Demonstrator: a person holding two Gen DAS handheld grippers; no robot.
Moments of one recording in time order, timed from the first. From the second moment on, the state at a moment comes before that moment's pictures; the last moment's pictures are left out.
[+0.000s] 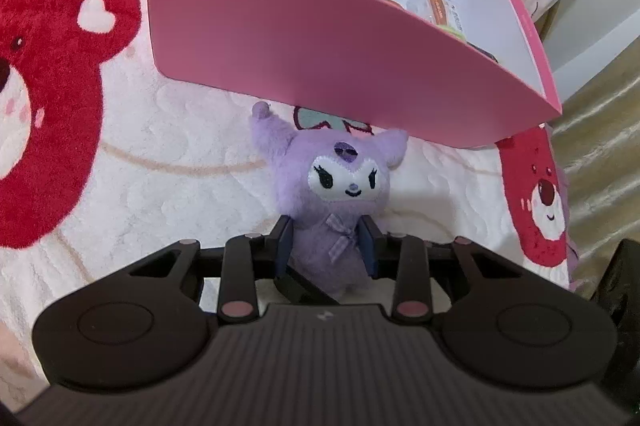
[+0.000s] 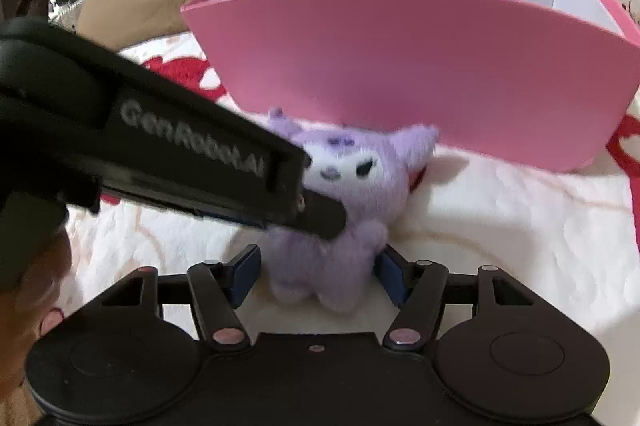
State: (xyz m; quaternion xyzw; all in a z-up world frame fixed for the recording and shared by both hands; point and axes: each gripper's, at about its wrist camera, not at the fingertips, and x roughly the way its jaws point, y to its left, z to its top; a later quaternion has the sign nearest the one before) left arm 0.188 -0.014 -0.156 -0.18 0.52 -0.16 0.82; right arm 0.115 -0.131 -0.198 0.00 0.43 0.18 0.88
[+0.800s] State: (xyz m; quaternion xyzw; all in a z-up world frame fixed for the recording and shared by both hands) left arm 0.120 -0.038 -0.092 -0.09 0.46 -0.23 0.85; right arm 0.049 -0.146 -0.149 -0.01 0.37 0.17 0.92
